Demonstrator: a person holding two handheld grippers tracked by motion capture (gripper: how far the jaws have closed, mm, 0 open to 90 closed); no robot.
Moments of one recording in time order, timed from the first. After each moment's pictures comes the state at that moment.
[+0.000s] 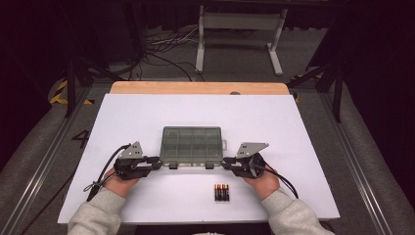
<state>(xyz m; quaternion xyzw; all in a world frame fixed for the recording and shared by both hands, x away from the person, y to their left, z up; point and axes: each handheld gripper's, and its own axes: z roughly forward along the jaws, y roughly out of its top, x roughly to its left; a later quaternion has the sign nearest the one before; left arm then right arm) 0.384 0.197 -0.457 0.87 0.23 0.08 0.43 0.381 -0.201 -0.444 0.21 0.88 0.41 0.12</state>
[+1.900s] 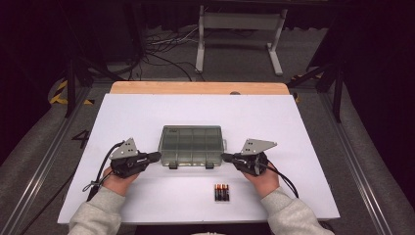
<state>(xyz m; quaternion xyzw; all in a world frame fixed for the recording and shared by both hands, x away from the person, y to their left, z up) 0.378 0.202 -0.439 0.82 0.23 0.12 0.50 0.379 -0.205 -0.428 0.21 0.84 0.48 0.14</state>
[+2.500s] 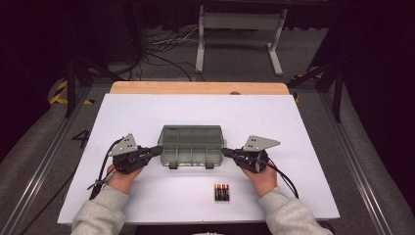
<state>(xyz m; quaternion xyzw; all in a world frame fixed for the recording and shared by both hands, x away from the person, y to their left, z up) 0.384 0.196 -0.436 0.80 0.24 0.13 0.54 0.383 -0.207 -0.427 0.23 0.82 0.51 0.16</state>
